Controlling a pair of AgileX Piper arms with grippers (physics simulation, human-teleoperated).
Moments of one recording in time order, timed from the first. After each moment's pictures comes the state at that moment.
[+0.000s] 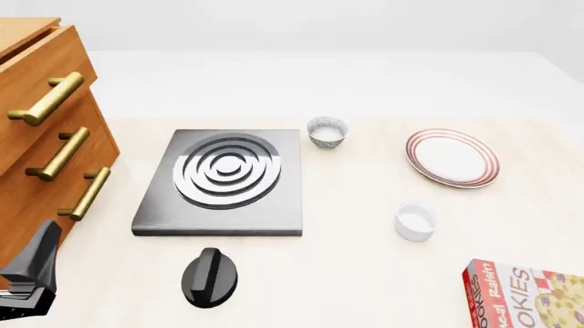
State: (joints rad) left arm 0.00 0.01 0.00 0.00 0.00; right arm -0.07 0.30 -0.60 0.51 0.02
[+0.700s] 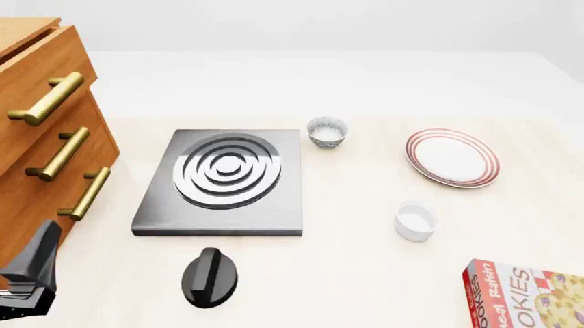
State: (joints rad) left arm 0.00 0.01 0.00 0.00 0.00; right arm -0.21 0.66 -1.01 0.85 -0.04
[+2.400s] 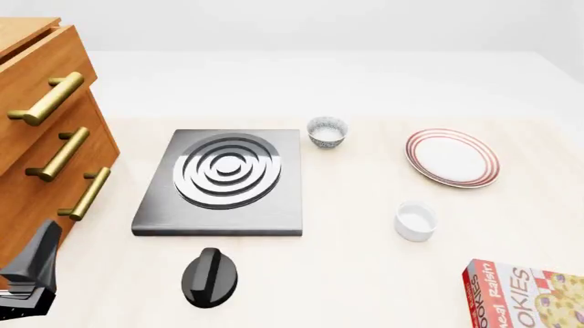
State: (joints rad) left arm 0.00 0.01 0.00 0.00 0.00; right arm -0.60 1.33 -1.26 0.84 -0.10
